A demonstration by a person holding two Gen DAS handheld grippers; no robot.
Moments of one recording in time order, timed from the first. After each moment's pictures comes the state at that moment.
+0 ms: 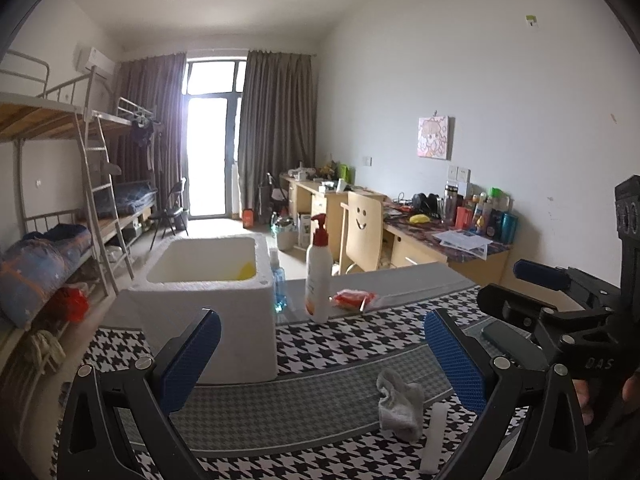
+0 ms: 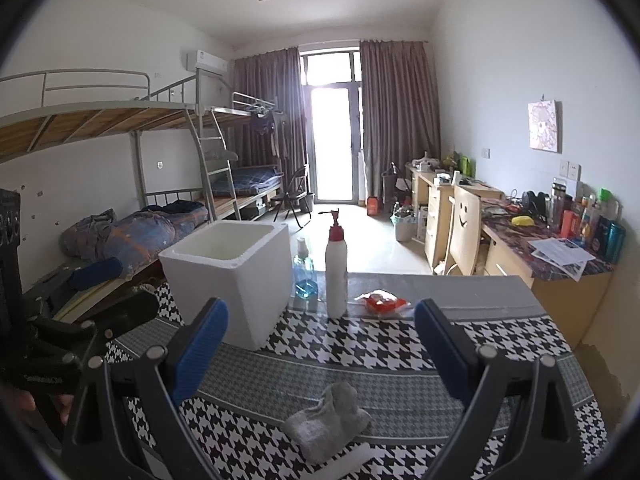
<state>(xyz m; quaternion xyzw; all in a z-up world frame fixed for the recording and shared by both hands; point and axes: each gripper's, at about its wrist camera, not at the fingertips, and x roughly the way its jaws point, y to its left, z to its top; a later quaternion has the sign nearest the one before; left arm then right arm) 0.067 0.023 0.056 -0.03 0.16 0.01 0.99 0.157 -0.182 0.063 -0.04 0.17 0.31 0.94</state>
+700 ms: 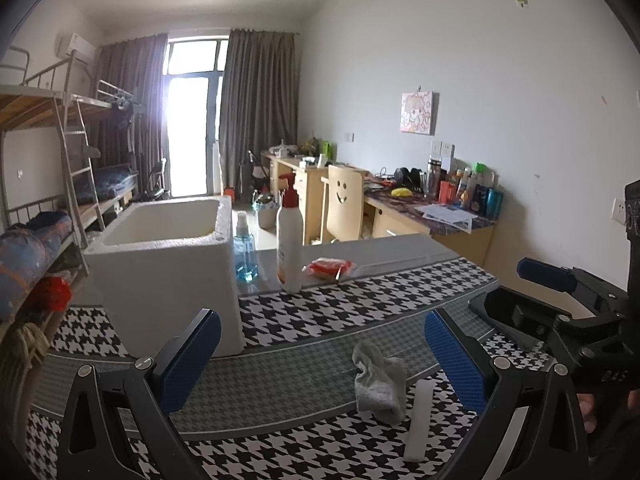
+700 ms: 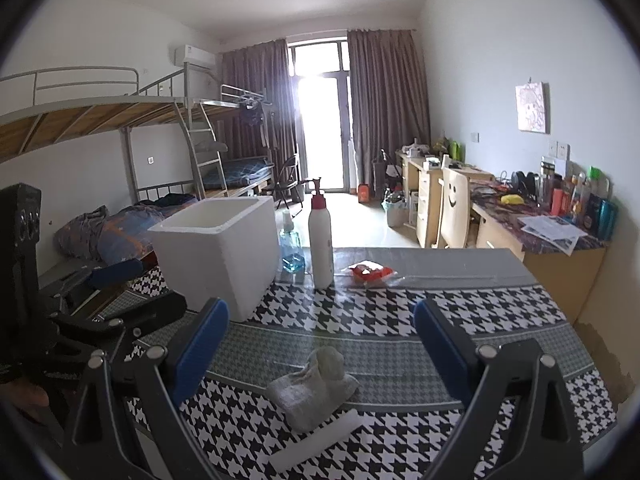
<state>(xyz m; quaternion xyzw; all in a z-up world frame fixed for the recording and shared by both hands) 0.077 0.001 0.024 -0.03 0.20 -0.02 0.98 0.151 -0.204 0.036 -0.03 0.19 0.29 0.94</state>
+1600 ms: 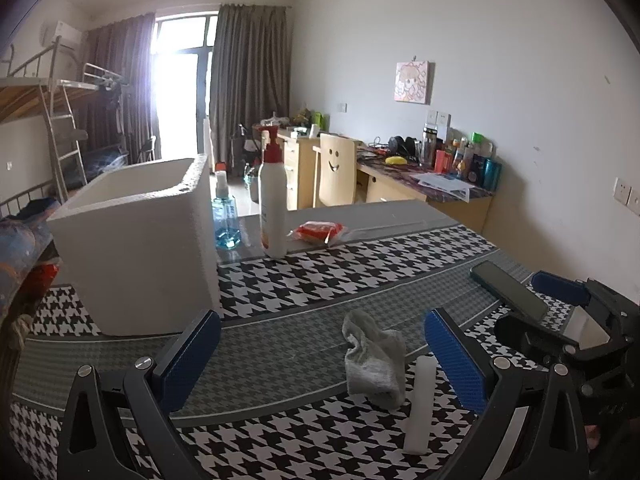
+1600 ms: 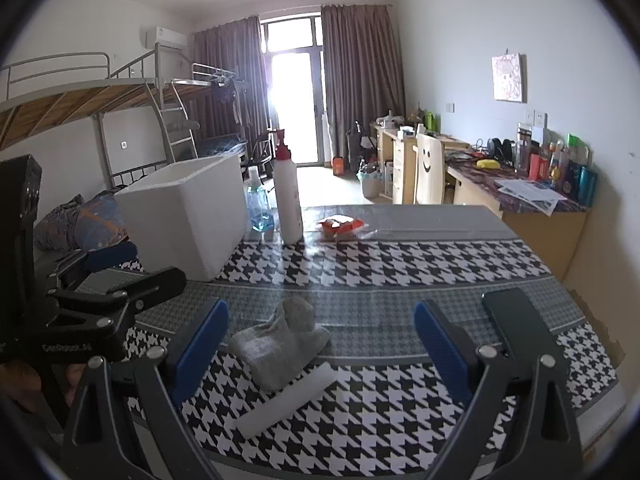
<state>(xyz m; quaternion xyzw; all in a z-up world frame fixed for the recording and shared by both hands) 0.102 -0.011 -0.002 -0.03 0.25 -0.04 0.97 0.153 -0.219 -0.001 -0.03 0.24 0.24 0.94</state>
